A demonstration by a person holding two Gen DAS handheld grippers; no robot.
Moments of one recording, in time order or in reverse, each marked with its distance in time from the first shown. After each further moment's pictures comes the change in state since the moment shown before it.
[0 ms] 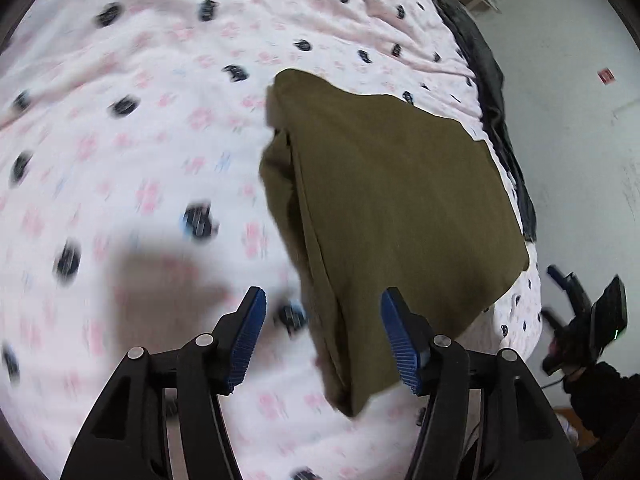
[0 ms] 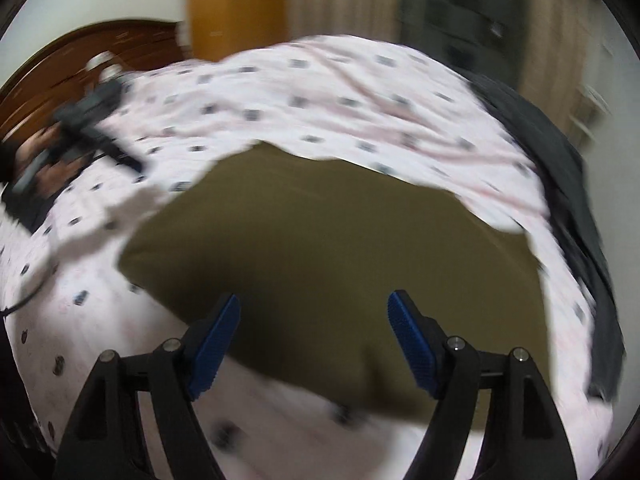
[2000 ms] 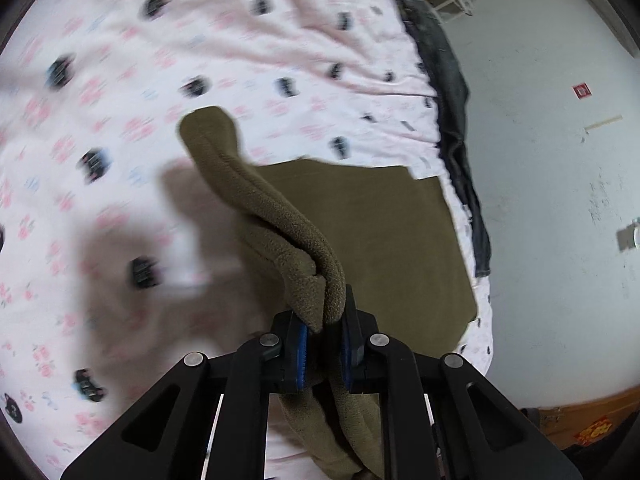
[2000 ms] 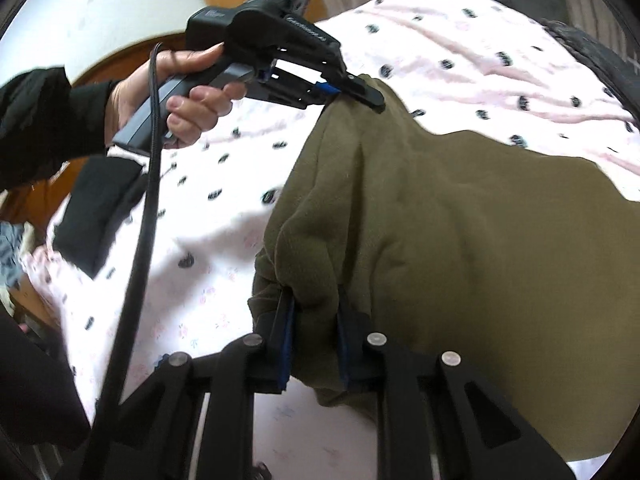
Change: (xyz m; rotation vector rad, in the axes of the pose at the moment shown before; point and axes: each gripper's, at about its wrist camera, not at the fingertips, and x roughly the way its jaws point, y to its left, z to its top) left arm 0.035 -0.103 0.088 0.003 -0.028 -0.141; right arm 0.061 0.022 0.038 0.230 0.051 0.290
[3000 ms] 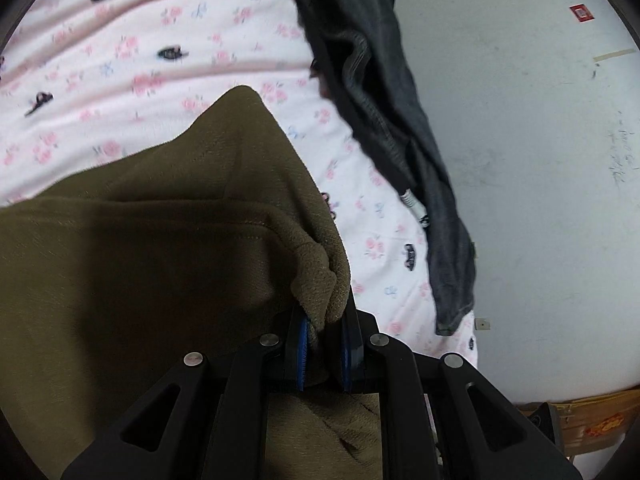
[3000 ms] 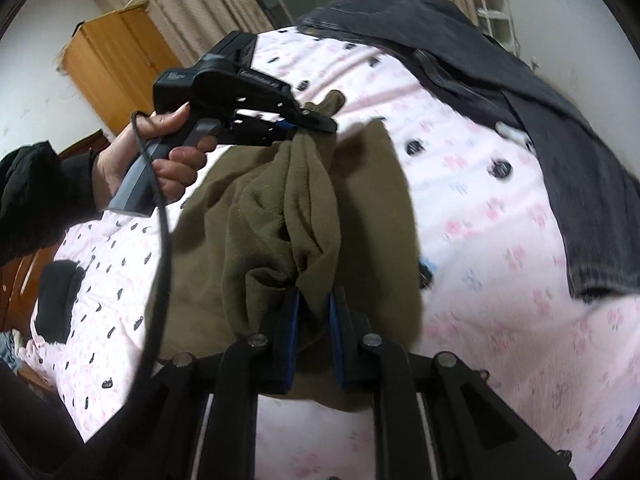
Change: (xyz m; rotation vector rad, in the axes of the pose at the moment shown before) left arm 0.333 -0.275 0.093 0.111 0.146 -0.006; right arm -0.203 -0.338 -0.099 0.377 -0.106 -0.159
